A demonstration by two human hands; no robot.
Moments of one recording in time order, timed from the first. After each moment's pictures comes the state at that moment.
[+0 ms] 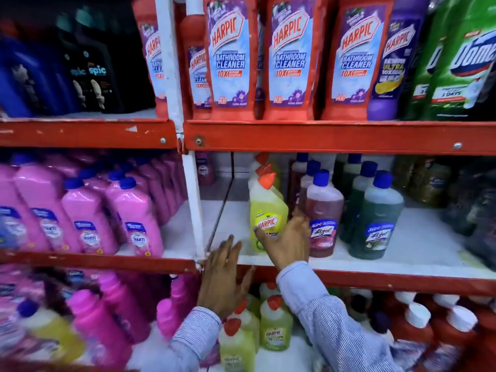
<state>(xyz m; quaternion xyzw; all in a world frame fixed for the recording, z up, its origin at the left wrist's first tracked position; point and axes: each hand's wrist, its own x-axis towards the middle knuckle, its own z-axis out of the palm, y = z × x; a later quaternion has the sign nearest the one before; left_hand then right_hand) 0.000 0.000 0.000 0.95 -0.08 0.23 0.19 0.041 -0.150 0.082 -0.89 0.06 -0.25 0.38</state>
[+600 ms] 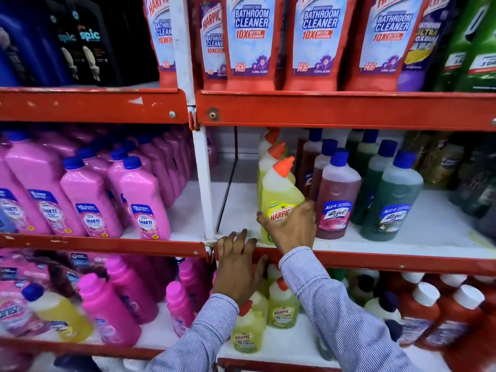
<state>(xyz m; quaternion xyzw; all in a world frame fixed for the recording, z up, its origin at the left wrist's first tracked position) 0.010 -0.001 -0.027 0.95 -0.09 0.23 0.16 0.041 -0.126 0.077 -0.87 0.14 -0.26 0.39</state>
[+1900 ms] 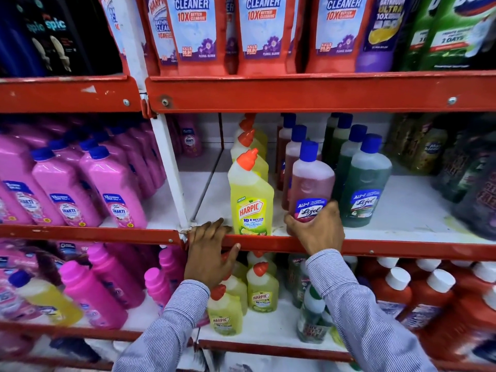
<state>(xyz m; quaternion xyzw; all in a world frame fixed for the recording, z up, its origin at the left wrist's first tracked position) 0.001 -0.006 -0.018 0.95 -0.07 0.26 0.16 0.036 -0.249 0.047 -0.87 0.15 -0.27 0.39</state>
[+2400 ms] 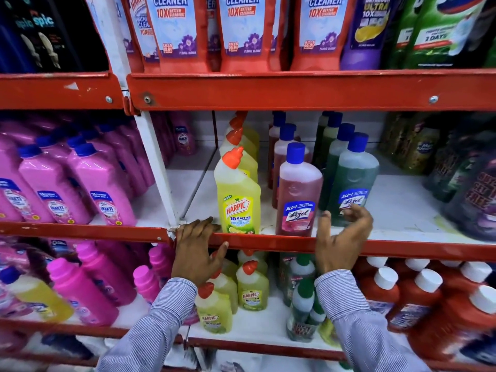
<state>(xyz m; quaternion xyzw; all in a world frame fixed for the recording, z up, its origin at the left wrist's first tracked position) 0.001 -0.009 -0.014 0.95 -0.05 0.25 0.16 0.006 -0.288 0.034 -0.71 0.10 -0.45 0.53</state>
